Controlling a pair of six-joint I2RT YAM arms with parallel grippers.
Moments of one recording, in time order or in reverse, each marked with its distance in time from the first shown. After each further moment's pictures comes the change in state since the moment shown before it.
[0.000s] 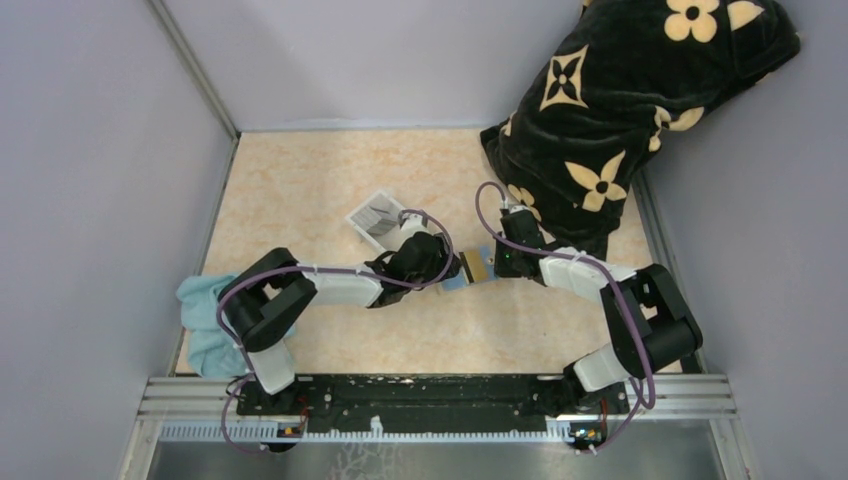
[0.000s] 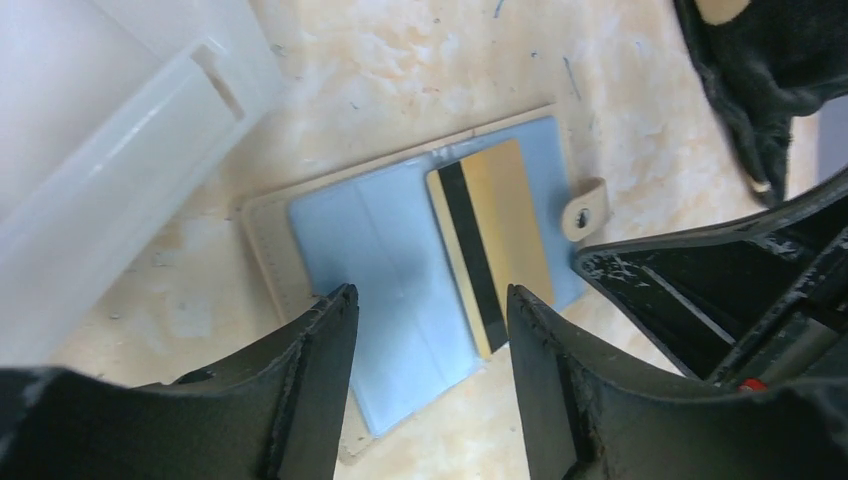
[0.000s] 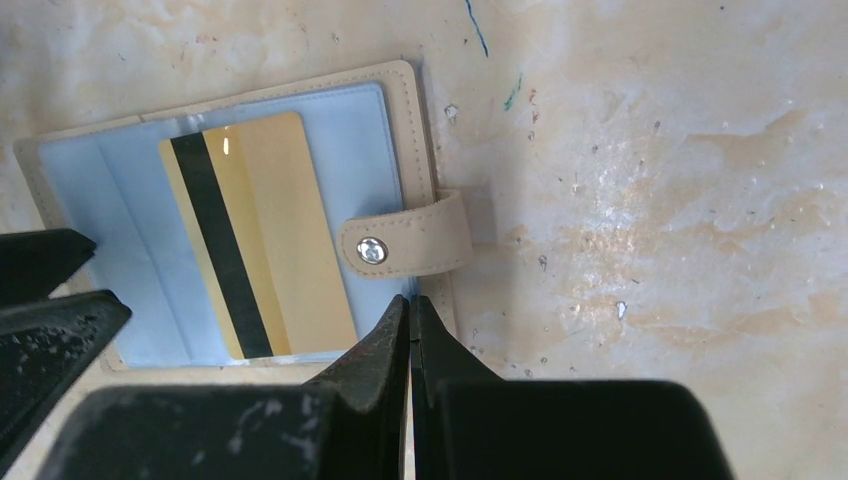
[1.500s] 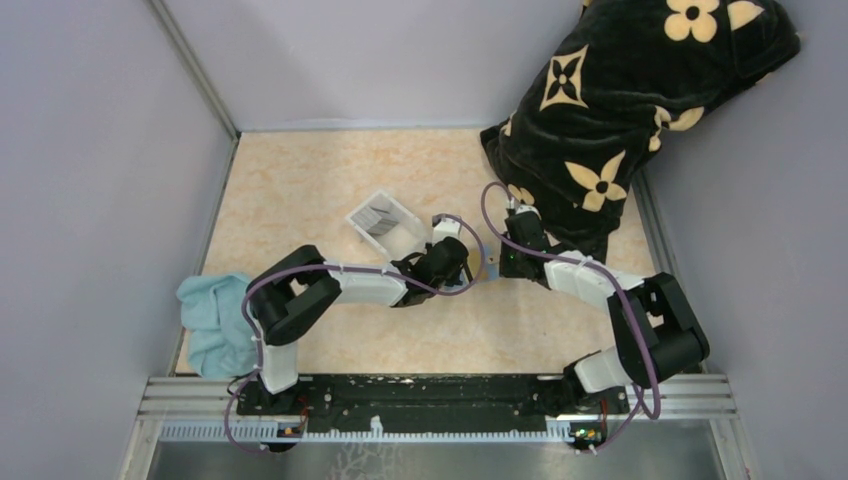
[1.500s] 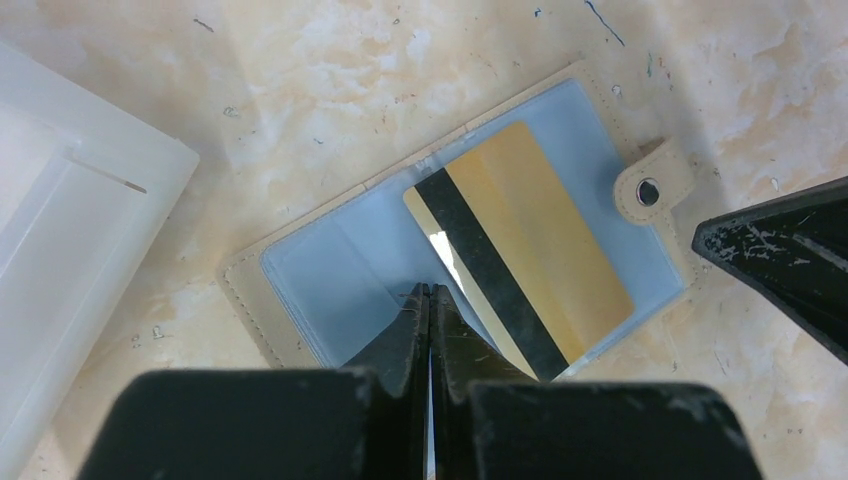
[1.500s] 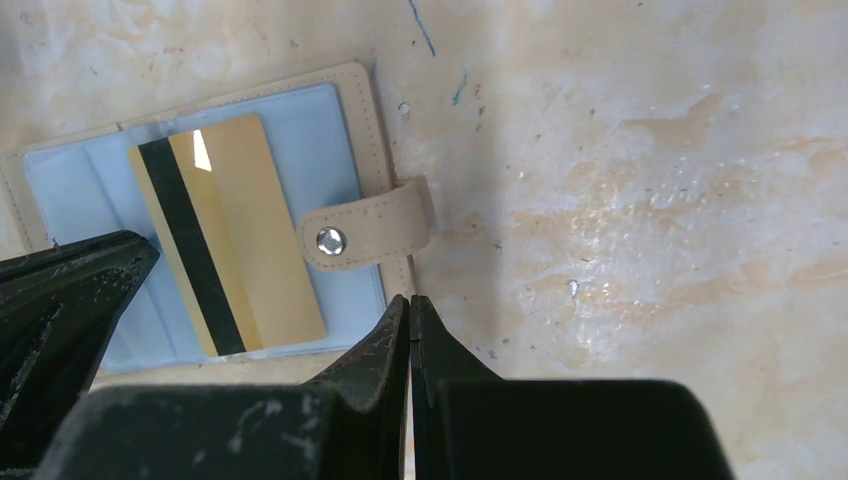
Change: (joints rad) left arm -0.091 0.127 0.163 -0.125 -0.176 0.365; right arm -0.008 -0.051 -0.026 -0.013 0.045 0.001
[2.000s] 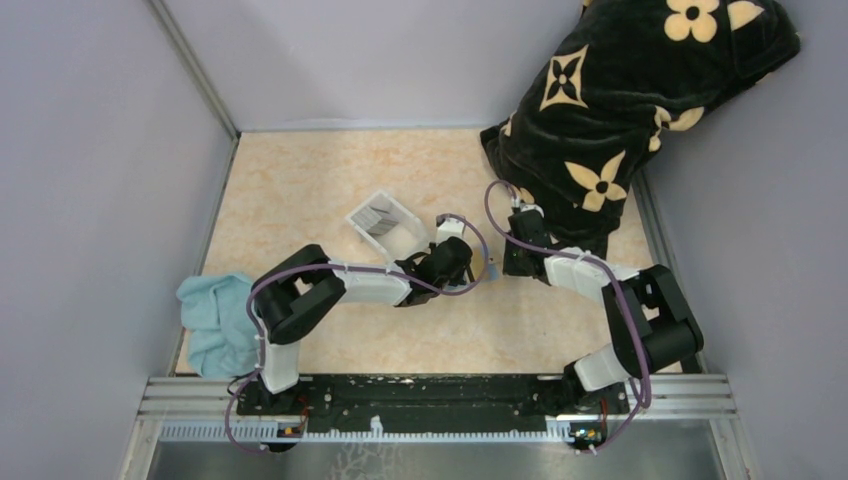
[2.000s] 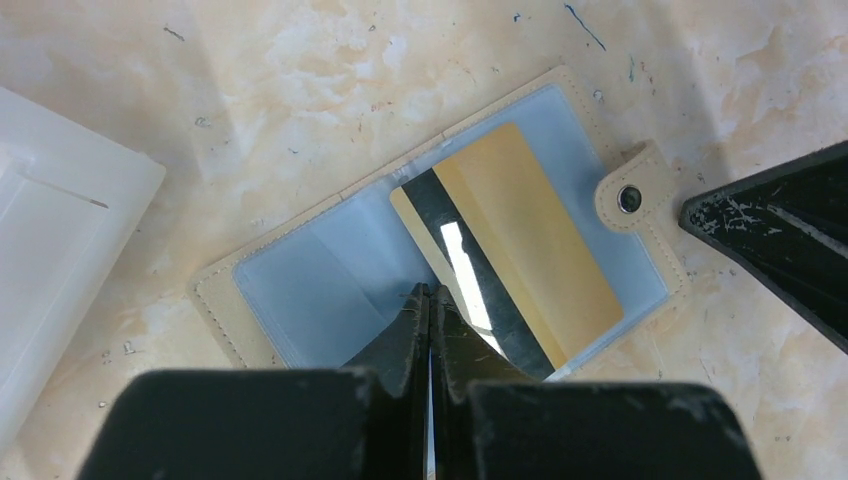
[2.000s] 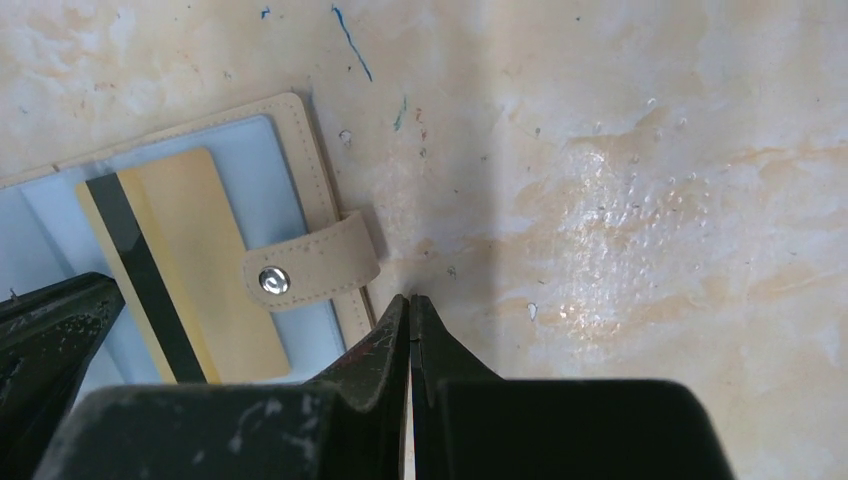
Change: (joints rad) left arm -0.008 0.024 0.028 0.000 0.001 0.000; right arm -0.038 0.040 0.003 0.012 0.027 0.000
